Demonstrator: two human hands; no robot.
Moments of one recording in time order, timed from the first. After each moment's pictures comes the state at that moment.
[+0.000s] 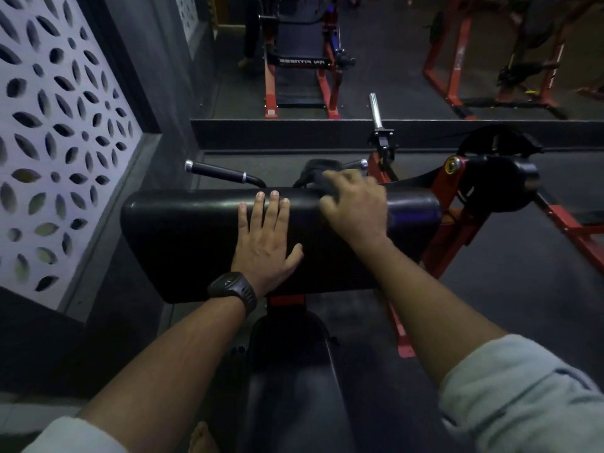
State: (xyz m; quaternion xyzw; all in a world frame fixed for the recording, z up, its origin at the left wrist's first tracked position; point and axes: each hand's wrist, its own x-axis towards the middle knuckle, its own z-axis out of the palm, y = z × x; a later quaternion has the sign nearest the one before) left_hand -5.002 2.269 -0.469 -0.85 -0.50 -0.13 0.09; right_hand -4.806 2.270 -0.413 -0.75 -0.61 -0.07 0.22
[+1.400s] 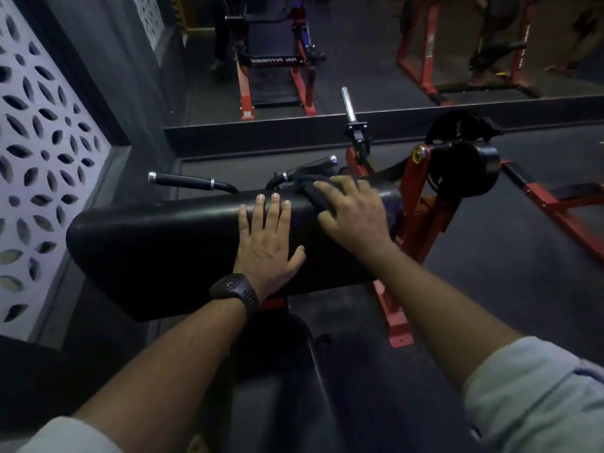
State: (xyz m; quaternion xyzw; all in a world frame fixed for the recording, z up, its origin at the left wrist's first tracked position) left_hand -4.937 2.259 -0.464 -0.87 -0.46 -0.12 0.09; right_hand -4.742 2.235 -0.430 -0.72 -0.66 -0.11 0.19
